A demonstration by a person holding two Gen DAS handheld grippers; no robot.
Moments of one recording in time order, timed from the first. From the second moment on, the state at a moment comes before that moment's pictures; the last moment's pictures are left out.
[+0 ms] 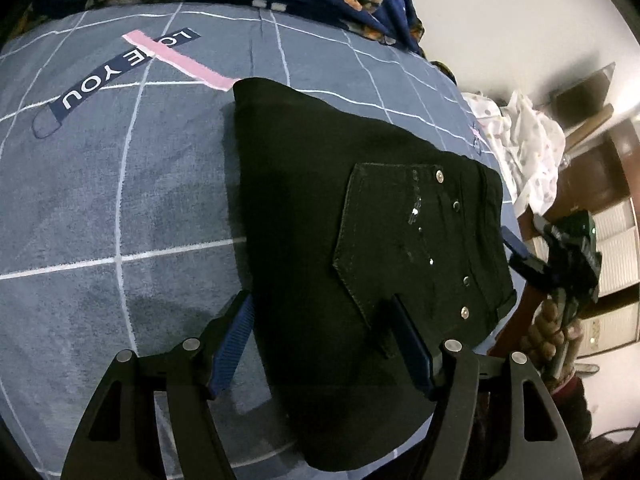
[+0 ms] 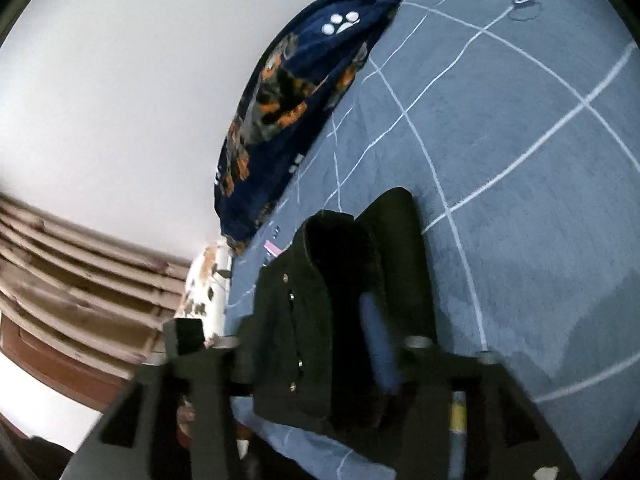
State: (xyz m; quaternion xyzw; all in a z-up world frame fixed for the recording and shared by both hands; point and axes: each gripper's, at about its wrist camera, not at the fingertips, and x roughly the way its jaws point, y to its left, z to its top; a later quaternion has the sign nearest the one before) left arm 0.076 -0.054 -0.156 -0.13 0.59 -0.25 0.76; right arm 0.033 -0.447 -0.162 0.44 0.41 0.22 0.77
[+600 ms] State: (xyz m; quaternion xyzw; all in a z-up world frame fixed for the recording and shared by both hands) left arm 0.075 -0.070 -0.159 -0.11 0.58 -0.25 0.76; right arm 0.082 -0.418 -0.168 0.29 0.46 0.26 0.80
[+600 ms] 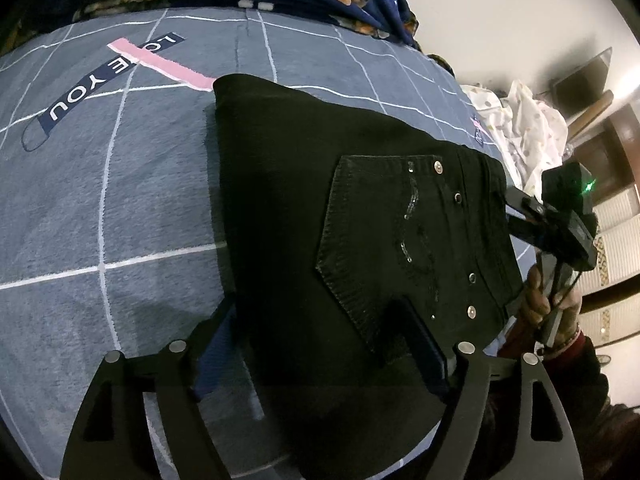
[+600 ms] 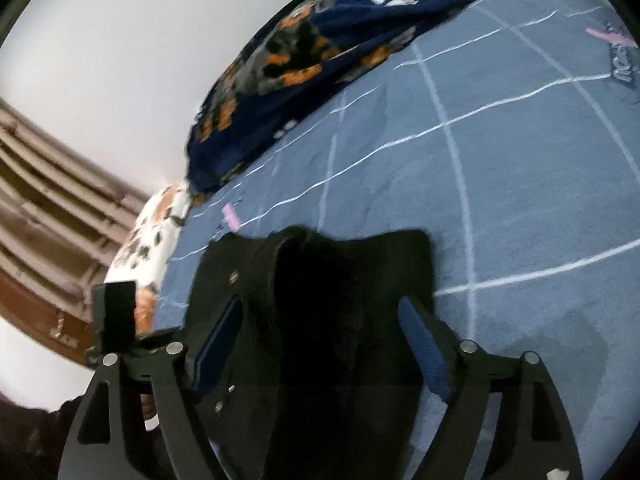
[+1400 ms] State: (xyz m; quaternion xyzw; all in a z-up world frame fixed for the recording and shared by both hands) left arm 0.072 -0.077 -0.144 -0.12 0.56 -0.25 0.78; right arm 0.050 -0.428 -0.156 0.43 0.43 0.30 0.73
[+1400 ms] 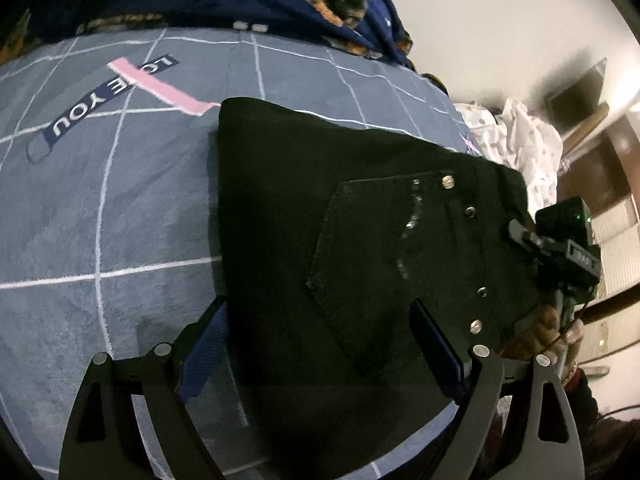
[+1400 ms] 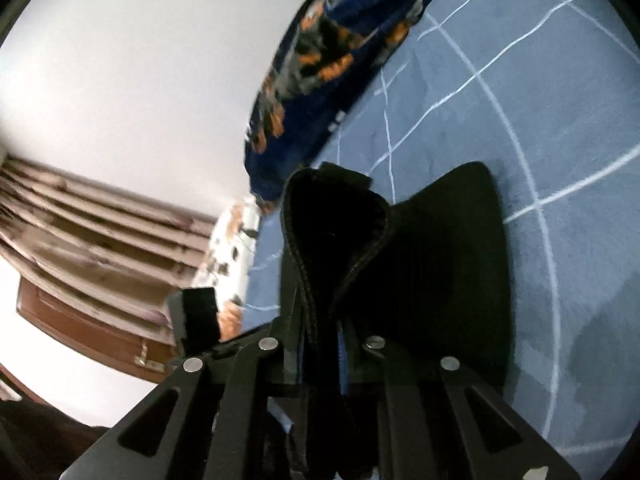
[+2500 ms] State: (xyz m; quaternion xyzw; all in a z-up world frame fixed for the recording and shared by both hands) left arm 0.074 -0.078 -0.160 -0.11 0.56 -0.25 0.78; right arm 0.009 -0.485 -0.175 0.51 0.42 0.23 0.72
